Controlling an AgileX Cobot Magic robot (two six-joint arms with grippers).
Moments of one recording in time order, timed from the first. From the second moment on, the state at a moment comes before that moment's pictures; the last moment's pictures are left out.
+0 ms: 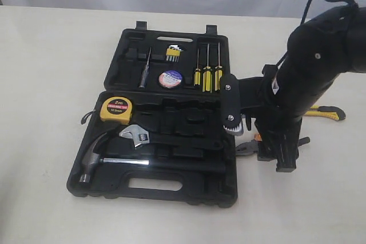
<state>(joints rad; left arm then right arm) -0.10 0.00 0.01 0.02 0.27 -0.18 0.42 1.62 -0.91 -0.10 0.76 -0.96</state>
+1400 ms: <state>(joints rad) -0.10 0.00 0.01 0.02 0.27 -0.18 0.42 1.87 -0.92 -0.15 0.65 -0.97</state>
